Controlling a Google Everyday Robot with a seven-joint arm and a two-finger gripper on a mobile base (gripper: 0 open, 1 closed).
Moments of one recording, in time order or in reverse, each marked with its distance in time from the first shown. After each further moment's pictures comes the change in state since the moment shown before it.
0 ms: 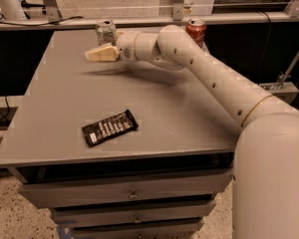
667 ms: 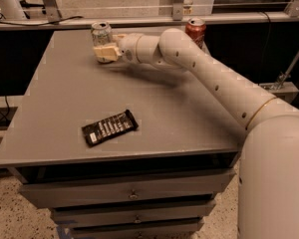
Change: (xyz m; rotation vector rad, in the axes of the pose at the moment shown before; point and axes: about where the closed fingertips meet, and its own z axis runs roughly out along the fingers) arm 0.005 0.000 -0.001 0.025 -0.002 0.000
